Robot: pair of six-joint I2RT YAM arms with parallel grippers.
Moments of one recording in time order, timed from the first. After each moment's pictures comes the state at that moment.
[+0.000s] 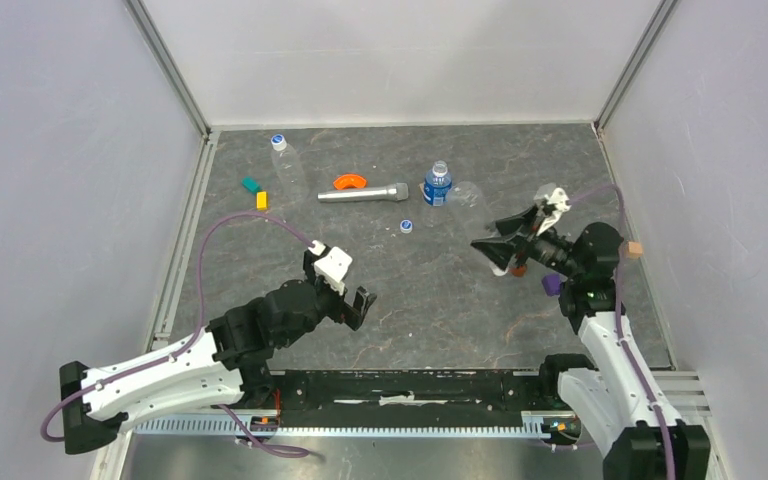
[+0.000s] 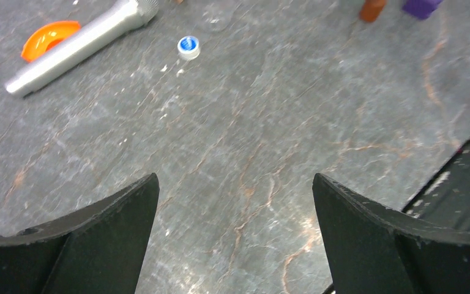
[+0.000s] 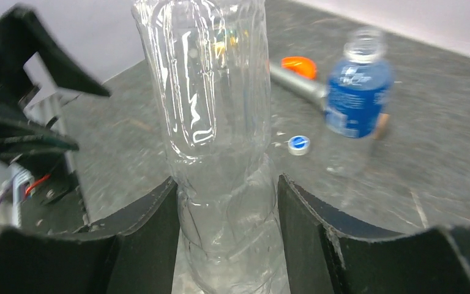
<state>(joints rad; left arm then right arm) -1.12 0.65 0.54 -0.25 -0.44 -0.16 -0.01 0.80 0.45 0.41 -0.95 0.28</state>
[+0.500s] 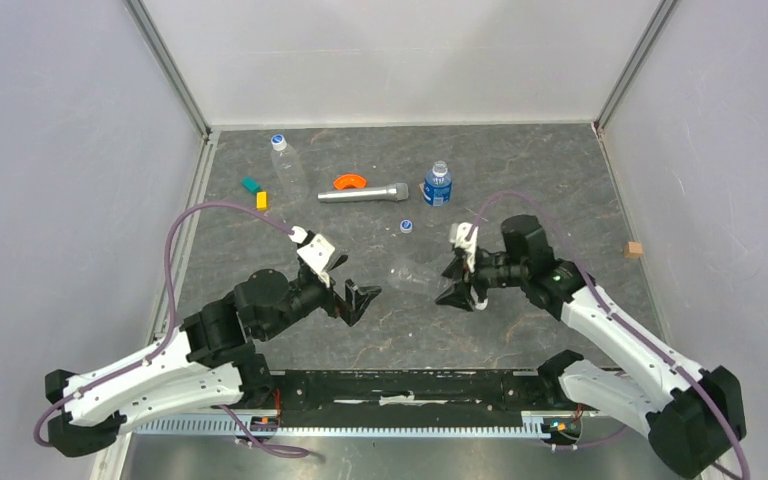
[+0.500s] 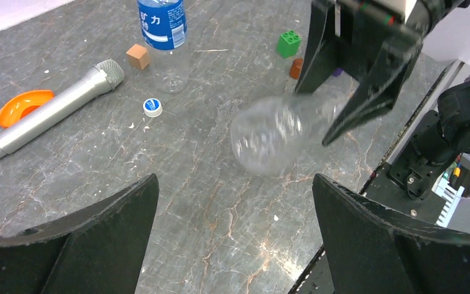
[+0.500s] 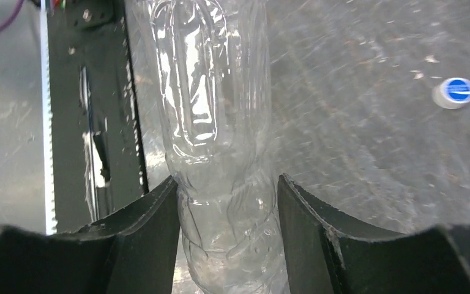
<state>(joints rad) -1.12 0.62 0.72 -0.29 -0.28 -0.16 0.50 0.96 0.67 -0.31 -0.79 -0.32</state>
